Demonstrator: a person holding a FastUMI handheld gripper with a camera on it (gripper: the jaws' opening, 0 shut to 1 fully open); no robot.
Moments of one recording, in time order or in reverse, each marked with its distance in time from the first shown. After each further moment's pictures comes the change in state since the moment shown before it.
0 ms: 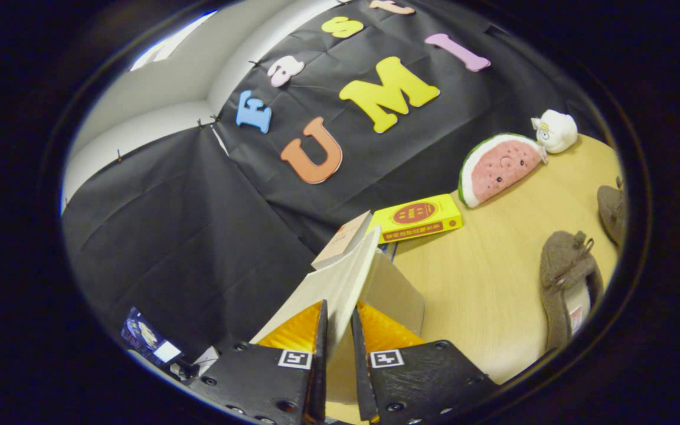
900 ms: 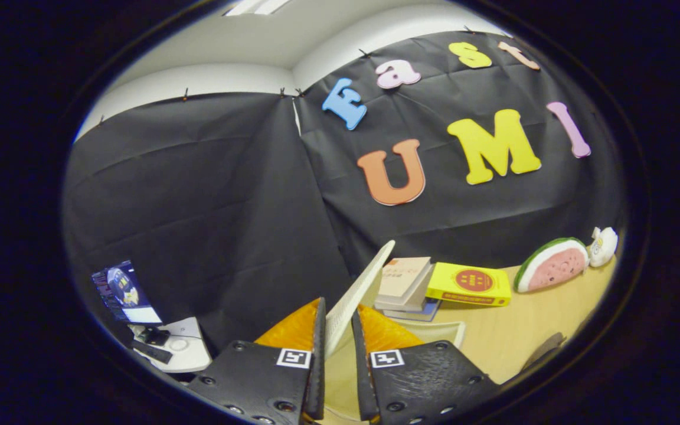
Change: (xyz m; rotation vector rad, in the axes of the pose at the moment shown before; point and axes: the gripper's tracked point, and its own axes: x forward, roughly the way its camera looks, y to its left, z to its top) arm 0.038 0.194 0.061 -0.375 -0.028 0.128
